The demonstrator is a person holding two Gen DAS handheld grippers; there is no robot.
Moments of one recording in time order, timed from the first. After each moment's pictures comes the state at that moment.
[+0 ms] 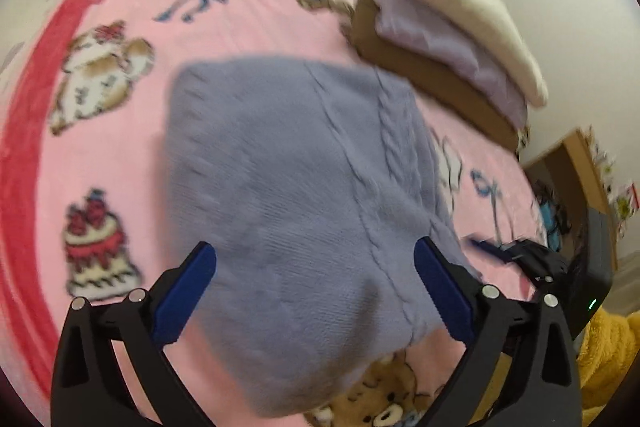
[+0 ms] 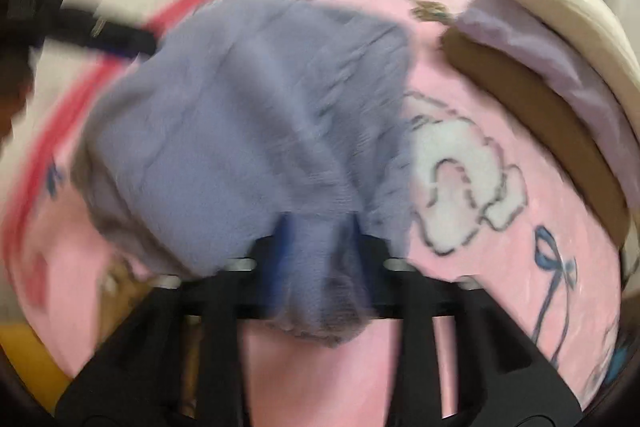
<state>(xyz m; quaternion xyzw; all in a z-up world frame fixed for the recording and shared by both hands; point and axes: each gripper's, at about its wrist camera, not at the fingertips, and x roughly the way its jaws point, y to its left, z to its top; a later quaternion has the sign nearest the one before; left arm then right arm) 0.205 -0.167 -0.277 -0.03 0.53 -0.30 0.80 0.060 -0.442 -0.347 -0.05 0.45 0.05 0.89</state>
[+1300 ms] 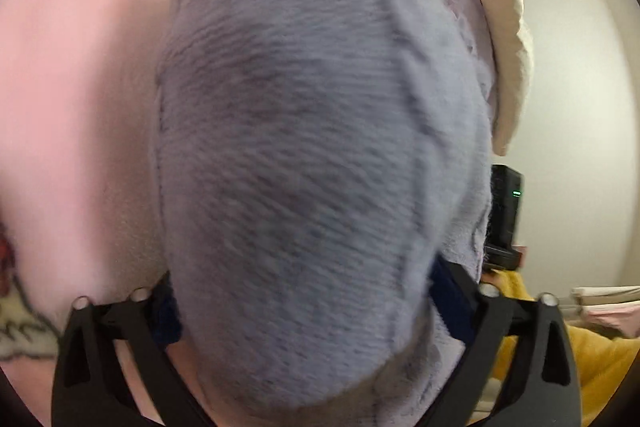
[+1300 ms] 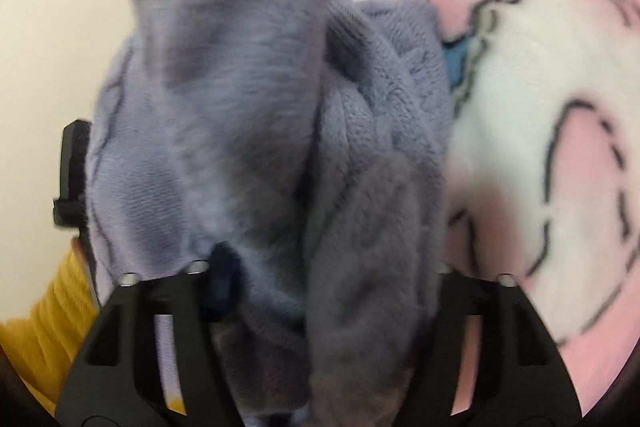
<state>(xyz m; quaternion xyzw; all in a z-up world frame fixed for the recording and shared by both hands) 0.292 -0.160 -0.404 -0.23 0.67 -0.35 0.61 0.213 -0.482 -0.442 0.28 0.62 0.17 0.71</state>
